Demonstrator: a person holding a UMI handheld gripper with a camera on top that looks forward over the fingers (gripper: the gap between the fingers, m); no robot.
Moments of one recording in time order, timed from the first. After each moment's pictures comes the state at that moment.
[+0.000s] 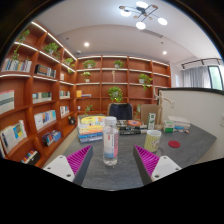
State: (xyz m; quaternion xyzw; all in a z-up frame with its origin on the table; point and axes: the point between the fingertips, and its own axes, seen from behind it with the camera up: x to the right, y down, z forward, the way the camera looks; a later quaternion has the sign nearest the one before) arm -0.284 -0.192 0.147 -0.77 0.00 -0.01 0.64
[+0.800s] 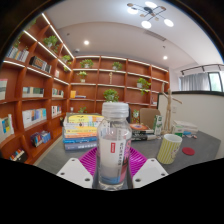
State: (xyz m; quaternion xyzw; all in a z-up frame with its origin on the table) arm -0.288 -0.031 0.090 -0.75 0.00 -0.05 0.66
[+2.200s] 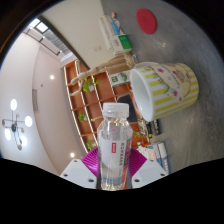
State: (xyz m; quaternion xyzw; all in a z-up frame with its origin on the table) arm -0.170 0.062 0.182 -0.41 0.53 0.60 0.43
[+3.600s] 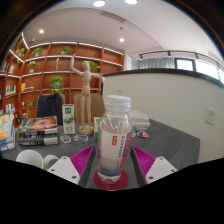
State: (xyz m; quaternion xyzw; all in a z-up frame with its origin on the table) arm 0.133 0.021 0.073 -0.77 0.19 -0.20 0.58
